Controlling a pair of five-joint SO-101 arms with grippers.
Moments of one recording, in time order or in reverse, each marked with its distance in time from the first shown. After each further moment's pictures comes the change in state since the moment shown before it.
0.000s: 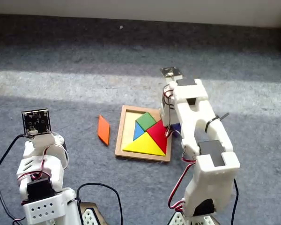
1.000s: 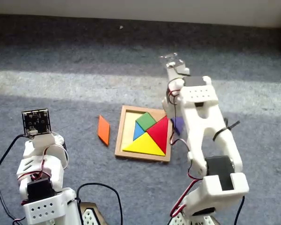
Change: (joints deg) left arm 0.0 0.0 0.0 0.0 0.0; right arm 2.7 -14.8 2.9 -2.2 6.5
